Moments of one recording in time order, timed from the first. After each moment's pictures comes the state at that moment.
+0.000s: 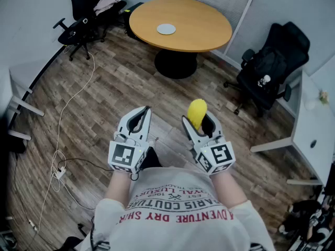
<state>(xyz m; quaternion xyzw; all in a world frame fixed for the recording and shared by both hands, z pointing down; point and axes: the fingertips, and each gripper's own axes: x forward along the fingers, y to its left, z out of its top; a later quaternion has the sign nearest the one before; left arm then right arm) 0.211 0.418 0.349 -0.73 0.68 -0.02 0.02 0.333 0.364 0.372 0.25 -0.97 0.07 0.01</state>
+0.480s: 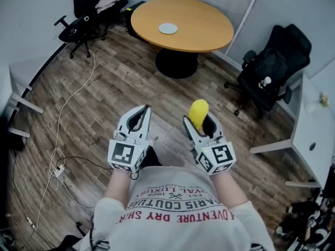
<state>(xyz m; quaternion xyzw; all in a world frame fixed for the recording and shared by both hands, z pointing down) 0.204 0.417 0.349 -0.72 0.69 -0.02 0.02 0.334 0.361 0.377 0.25 -0.97 0.08 0.02</state>
